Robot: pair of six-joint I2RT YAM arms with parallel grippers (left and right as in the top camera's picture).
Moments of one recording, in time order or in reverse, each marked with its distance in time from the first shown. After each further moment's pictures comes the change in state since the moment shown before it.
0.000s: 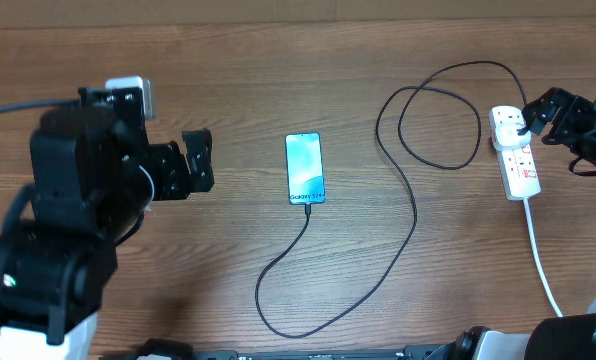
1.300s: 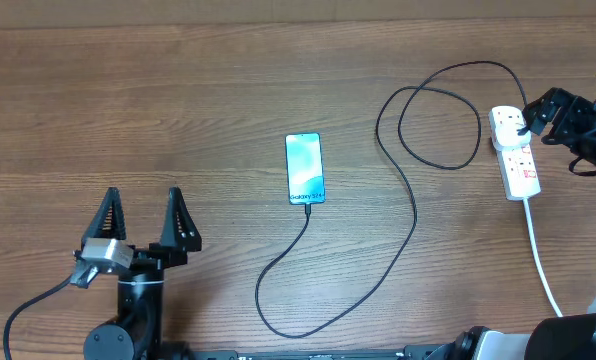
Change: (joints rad) left arm 0.160 -0.998 -1.373 1.345 -0.021 -0.035; right arm 0.000 0.000 0.000 0.000 0.006 0.000
